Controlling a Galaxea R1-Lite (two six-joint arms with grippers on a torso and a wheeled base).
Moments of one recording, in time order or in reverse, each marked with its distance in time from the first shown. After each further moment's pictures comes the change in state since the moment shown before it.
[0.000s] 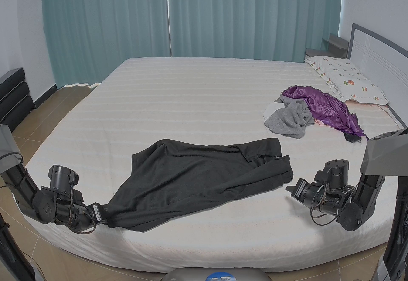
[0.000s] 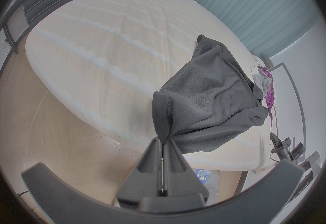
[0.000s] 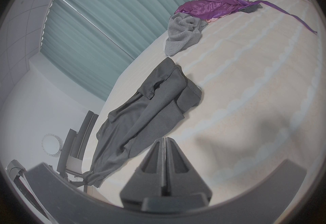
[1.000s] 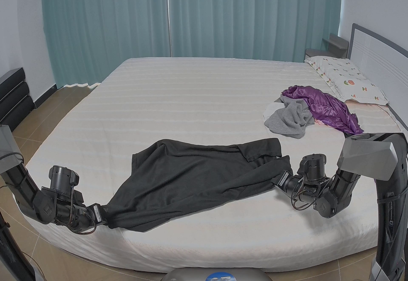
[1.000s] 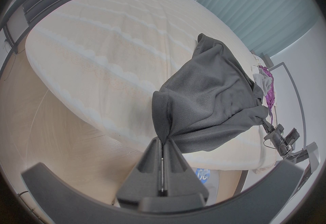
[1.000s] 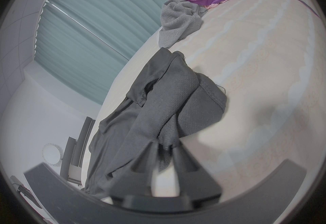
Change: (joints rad) left arm -0.002 0.003 0.003 -0.001 0.000 0.001; right arm 0.004 0.198 -0.345 0.156 -0.014 0.073
